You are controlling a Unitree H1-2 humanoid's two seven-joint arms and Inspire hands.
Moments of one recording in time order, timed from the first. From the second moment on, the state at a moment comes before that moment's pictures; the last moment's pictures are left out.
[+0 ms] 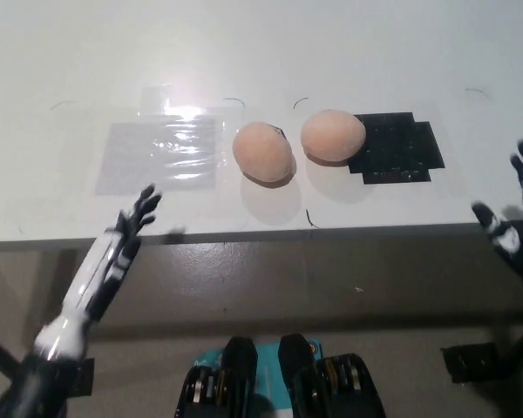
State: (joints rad) left_arm -0.16 0.29 -0.05 0.05 0.03 -0.34 -0.10; right_arm -0.19 -0.11 -0.18 -0.03 0.24 -0.29 0.12
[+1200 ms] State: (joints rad) left_arm 0.00 0.33 0.06 0.36 -0.06 -0.43 -0.14; right_arm -0.02 -0.10 -0.06 0.39 0.27 -0.39 0.21
